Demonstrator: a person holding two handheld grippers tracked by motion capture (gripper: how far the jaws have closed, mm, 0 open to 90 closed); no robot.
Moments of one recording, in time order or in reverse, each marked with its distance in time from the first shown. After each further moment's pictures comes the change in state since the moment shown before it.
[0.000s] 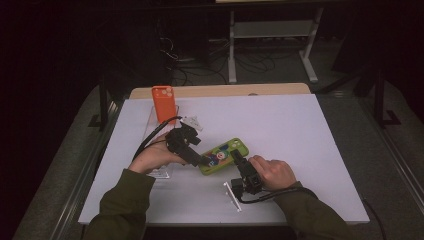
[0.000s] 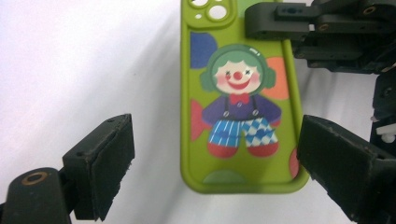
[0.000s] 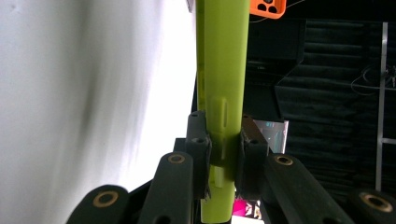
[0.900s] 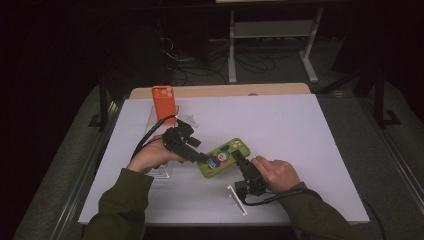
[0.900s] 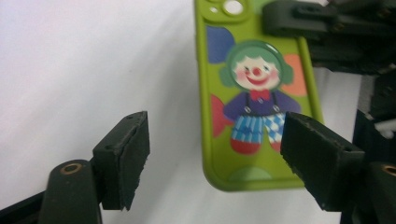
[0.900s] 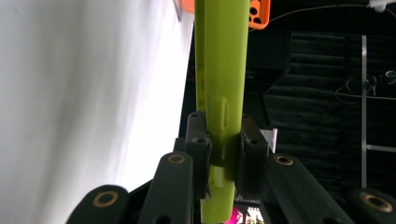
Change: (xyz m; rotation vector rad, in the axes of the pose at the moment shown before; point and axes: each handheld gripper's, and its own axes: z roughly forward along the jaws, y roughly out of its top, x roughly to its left) left arm 0.008 -0.004 -0.001 -0.020 -0.072 -0.055; right arm -0.001 -0.007 -0.009 -0.044 -0.048 -0.014
